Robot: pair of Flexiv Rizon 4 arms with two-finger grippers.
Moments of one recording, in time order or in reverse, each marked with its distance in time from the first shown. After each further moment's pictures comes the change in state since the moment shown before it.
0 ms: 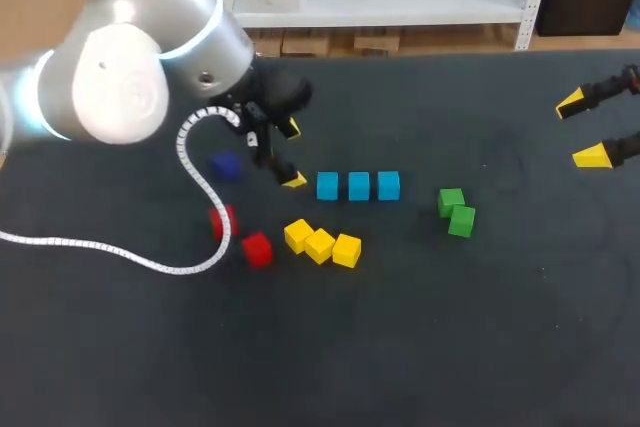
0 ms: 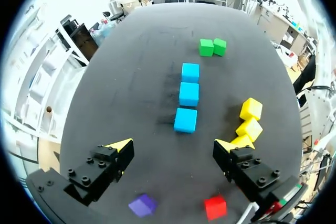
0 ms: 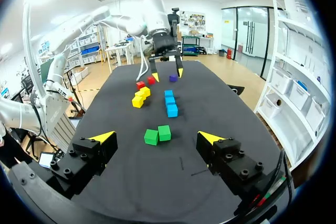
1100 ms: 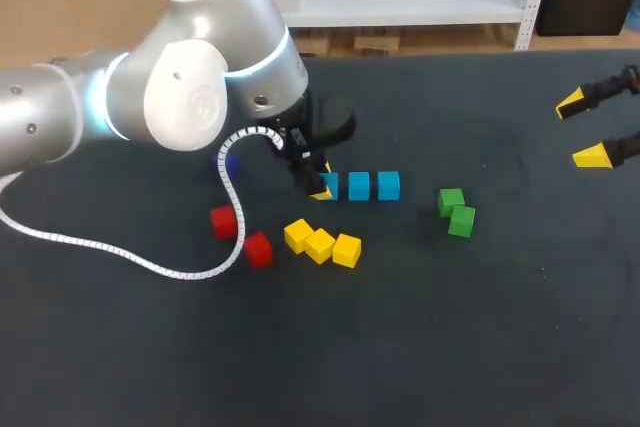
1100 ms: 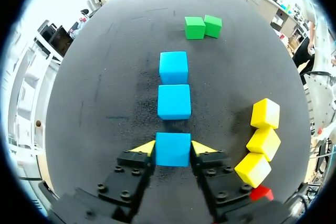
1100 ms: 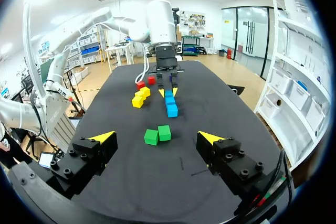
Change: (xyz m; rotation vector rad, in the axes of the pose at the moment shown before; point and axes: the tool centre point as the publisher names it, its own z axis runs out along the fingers) left arm -0.016 -0.018 0.071 0.096 0.106 0.124; right arm 0.000 0.000 0.000 0.000 0.000 0.000
